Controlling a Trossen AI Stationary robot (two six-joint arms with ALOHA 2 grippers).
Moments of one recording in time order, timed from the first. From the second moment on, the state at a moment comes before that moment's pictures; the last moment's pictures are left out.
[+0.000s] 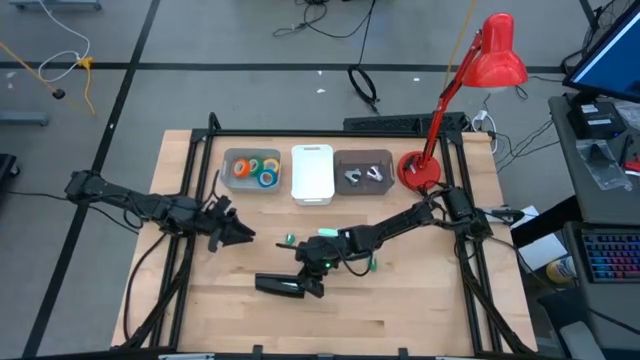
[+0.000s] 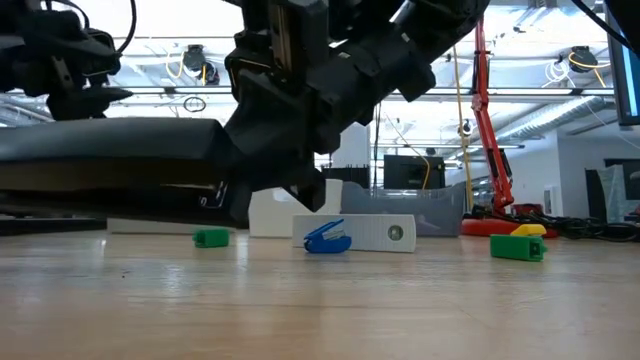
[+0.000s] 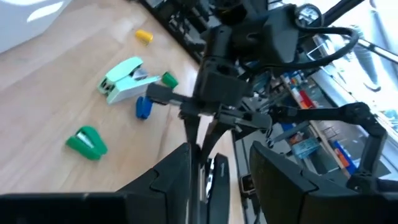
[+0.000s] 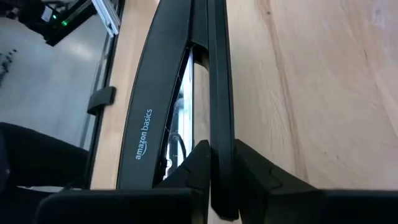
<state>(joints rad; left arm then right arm) -0.26 0.36 0.11 0.09 -0.01 -0.87 0.22 2.12 1.34 0.16 -0.24 0.58</state>
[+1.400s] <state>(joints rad) -0.40 0.68 0.54 -0.26 -0.10 -0.19 0.03 2.12 1.34 0.43 -0.87 1.04</state>
